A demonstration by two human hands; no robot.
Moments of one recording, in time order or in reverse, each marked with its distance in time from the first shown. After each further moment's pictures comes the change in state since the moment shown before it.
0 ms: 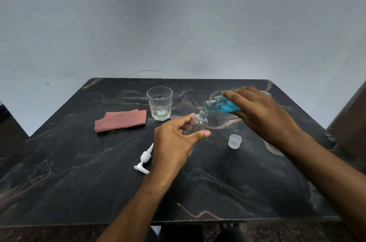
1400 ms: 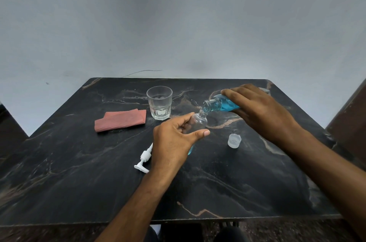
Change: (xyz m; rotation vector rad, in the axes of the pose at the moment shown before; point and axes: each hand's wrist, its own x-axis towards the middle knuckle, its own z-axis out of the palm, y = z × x) left_hand -0.001 0.005 -0.002 -0.032 0.004 -0.044; right_hand 0.003 -0.004 -0.007 -0.033 -0.026 -0.017
